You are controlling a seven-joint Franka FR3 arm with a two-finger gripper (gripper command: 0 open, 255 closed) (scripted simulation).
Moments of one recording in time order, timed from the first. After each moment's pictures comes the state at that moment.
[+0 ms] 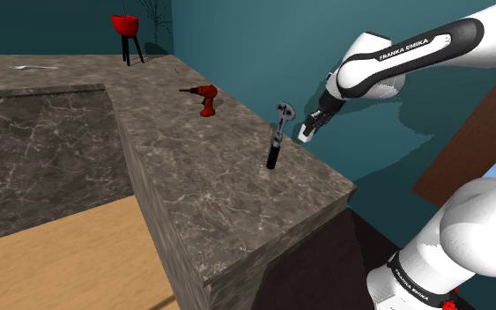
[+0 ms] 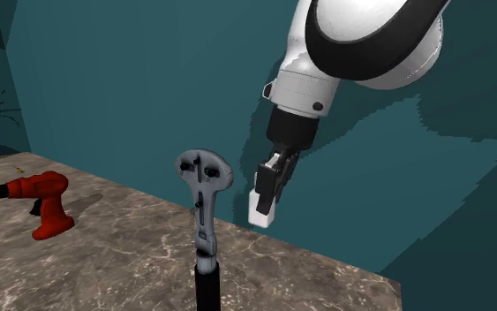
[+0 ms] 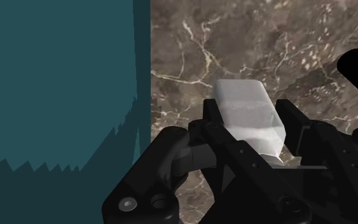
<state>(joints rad) 0.02 -0.31 -0.27 -2.54 0.02 2.48 -0.28</state>
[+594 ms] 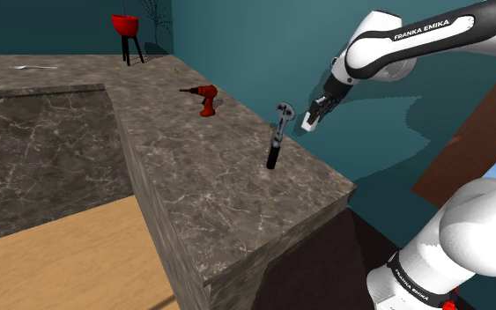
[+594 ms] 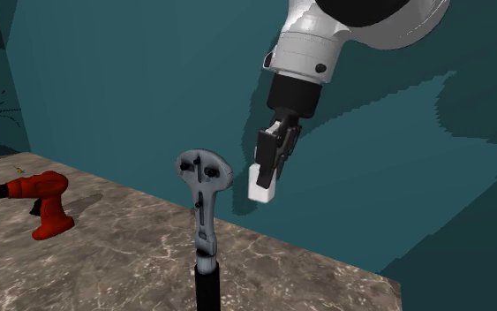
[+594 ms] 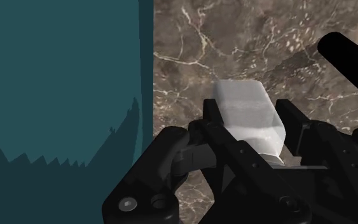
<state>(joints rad) 0.01 -0.37 -0.25 -2.47 0.00 2.34 -0.25</state>
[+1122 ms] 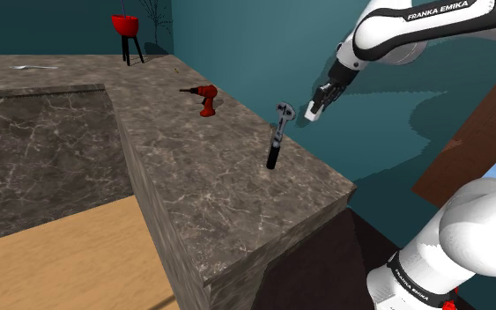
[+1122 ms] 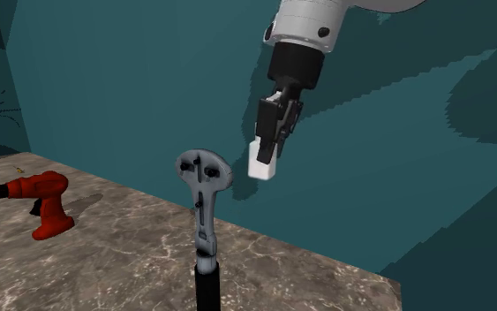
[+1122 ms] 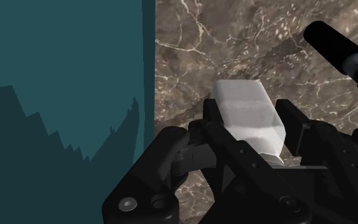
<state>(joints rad) 0.01 -0.41 -0.24 -2.39 -0.01 2.23 -0.24</state>
